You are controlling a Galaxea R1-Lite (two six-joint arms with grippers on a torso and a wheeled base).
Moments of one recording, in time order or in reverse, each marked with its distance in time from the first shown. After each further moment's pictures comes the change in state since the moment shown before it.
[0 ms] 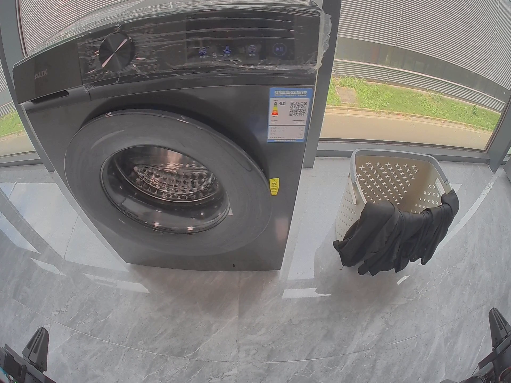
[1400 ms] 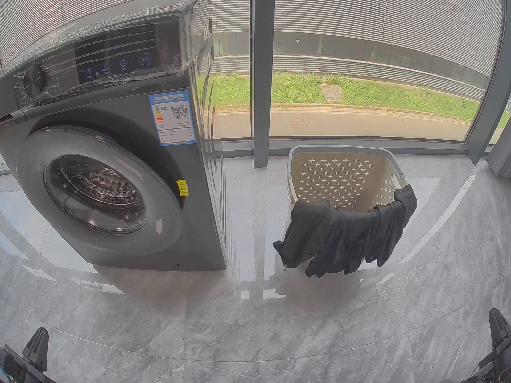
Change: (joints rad) left arm 0.001 0.000 0.000 0.000 0.000 0.004; right arm 0.000 0.000 0.000 0.000 0.000 0.000
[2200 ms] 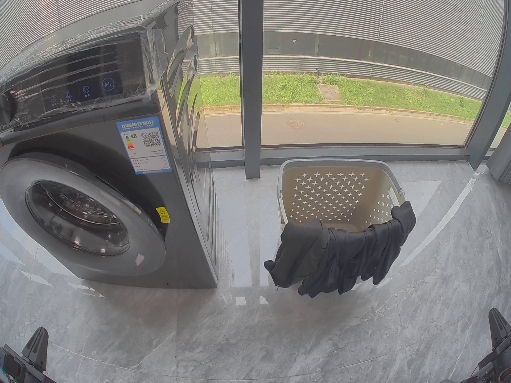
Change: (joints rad) left arm 0.000 0.000 0.000 0.000 0.002 -0.004; right arm 0.000 0.000 0.000 0.000 0.000 0.000
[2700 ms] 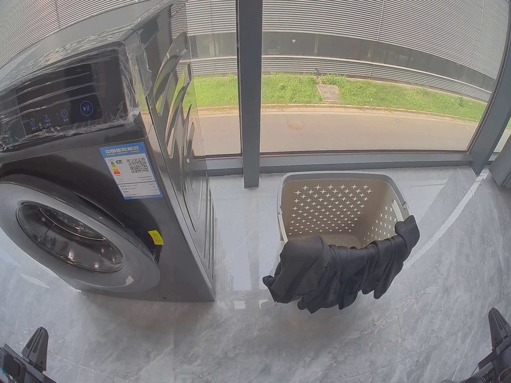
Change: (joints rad) left arm 0.000 0.000 0.000 0.001 0.000 0.000; right arm 0.000 0.000 0.000 0.000 0.000 0.001
